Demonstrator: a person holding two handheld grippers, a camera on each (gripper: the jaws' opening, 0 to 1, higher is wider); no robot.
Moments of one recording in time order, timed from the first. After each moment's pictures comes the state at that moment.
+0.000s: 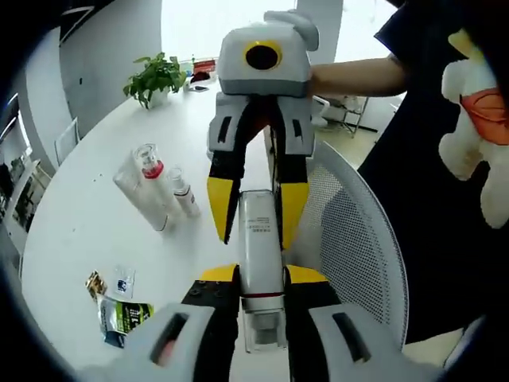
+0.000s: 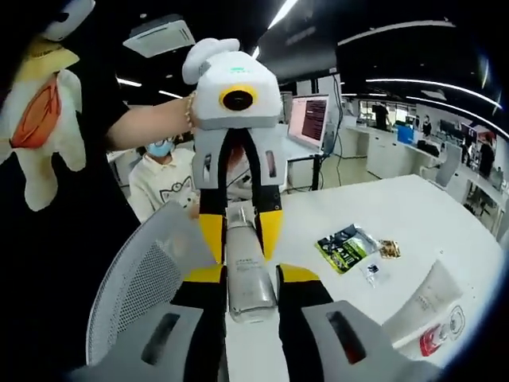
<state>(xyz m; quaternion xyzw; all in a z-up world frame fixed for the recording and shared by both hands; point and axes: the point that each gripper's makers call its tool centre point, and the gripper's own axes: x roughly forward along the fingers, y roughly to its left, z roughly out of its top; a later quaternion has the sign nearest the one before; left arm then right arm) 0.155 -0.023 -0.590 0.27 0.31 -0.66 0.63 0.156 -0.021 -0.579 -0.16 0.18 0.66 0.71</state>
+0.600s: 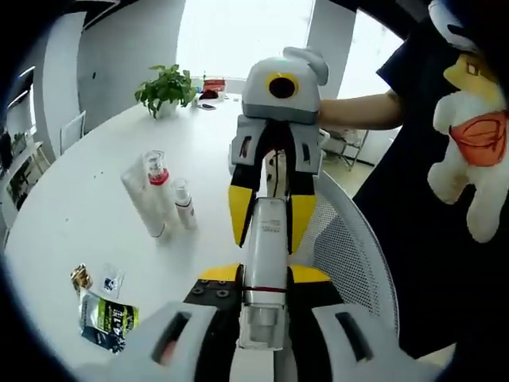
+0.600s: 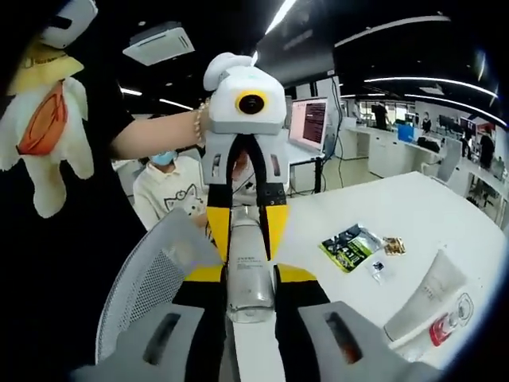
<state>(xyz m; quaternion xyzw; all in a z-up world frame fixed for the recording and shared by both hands) 0.156 -0.029 -0.580 0.17 0.30 -0.66 0.67 0.155 -0.030 -0.570 -0.10 0.18 0.66 0.72</state>
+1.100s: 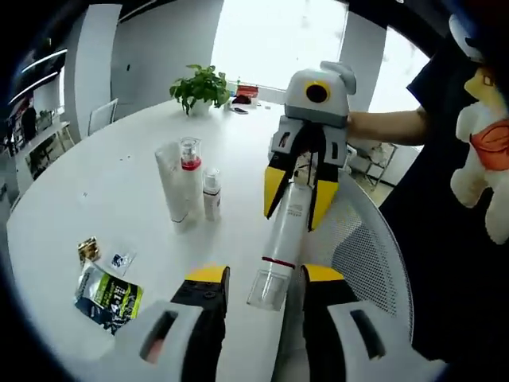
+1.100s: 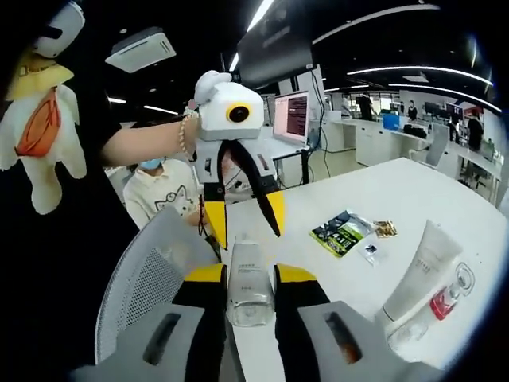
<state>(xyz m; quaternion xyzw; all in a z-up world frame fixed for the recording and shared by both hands) 0.163 -0.022 -0.603 0.13 0.31 -0.60 0.72 0.163 -0.047 -0.586 -0.09 0.20 0.63 0.74</state>
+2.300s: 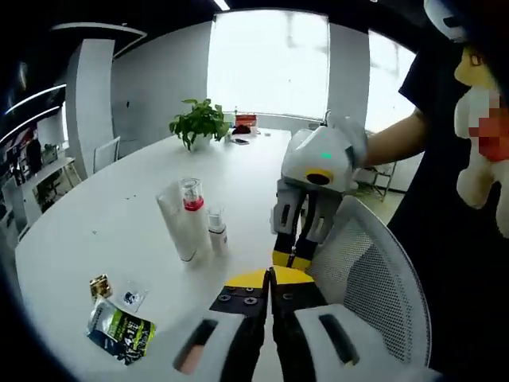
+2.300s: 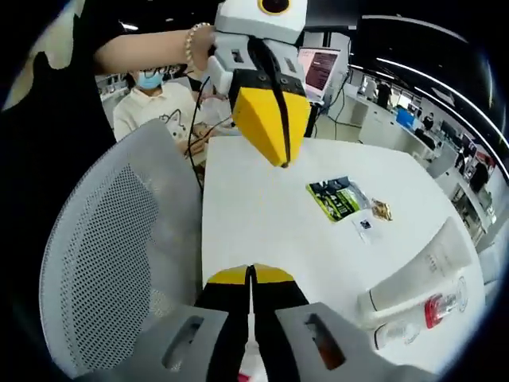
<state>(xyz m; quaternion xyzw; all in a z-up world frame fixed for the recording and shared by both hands) 0.178 -0.033 -0.573 0.12 0.22 -0.60 0.76 0.168 -0.064 -0.676 -0.30 0.26 0.59 0.71</state>
